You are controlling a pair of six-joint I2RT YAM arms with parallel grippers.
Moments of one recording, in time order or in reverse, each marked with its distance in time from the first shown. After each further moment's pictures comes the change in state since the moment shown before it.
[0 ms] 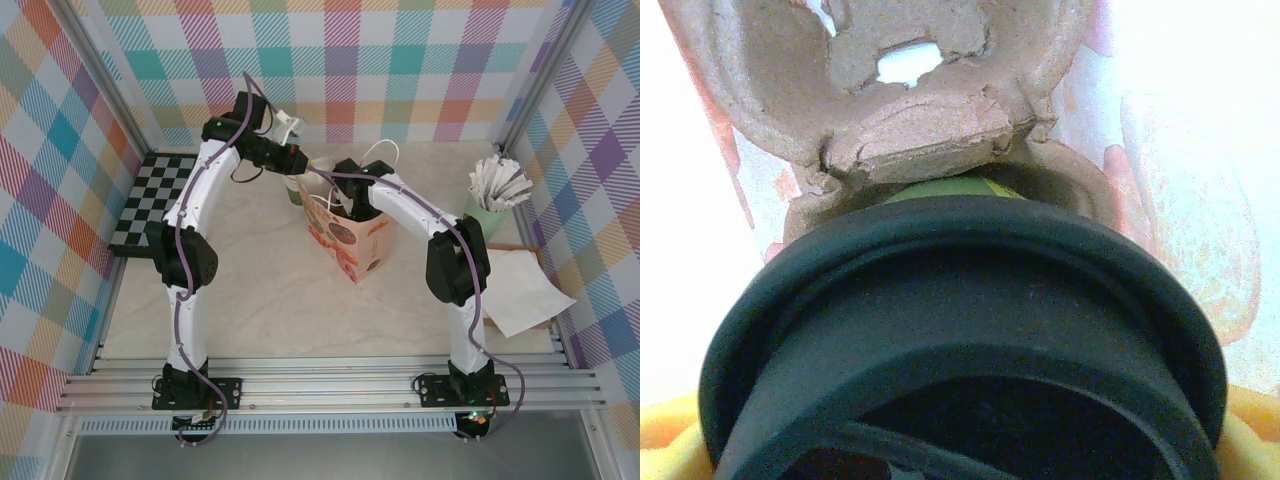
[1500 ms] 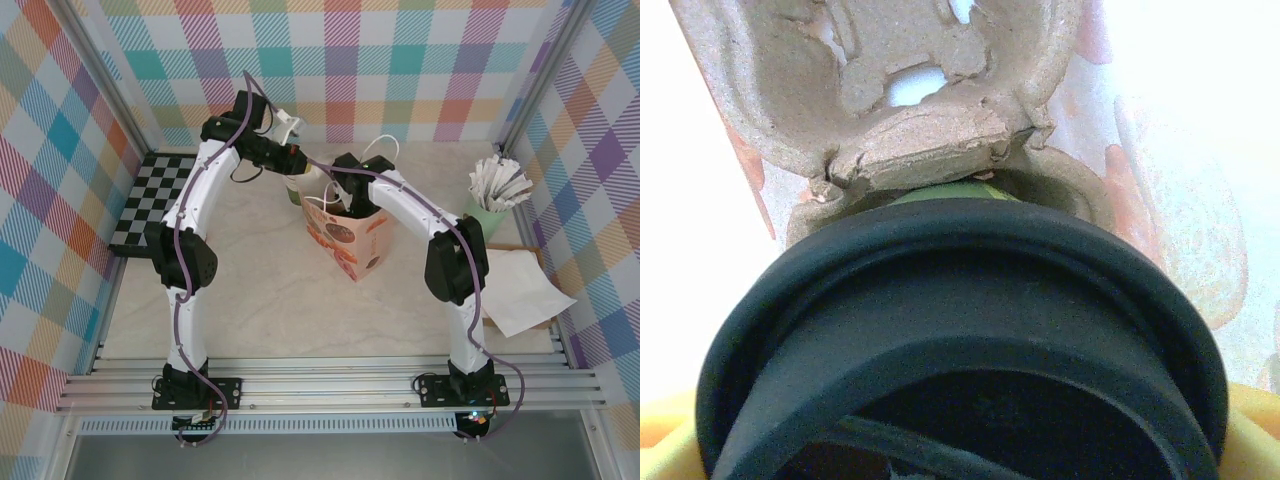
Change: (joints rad) left arm -0.007 -0.015 0.000 -0.009 -0.014 0.011; right arm 0.000 0.008 0.063 -0.029 -0.022 0.033
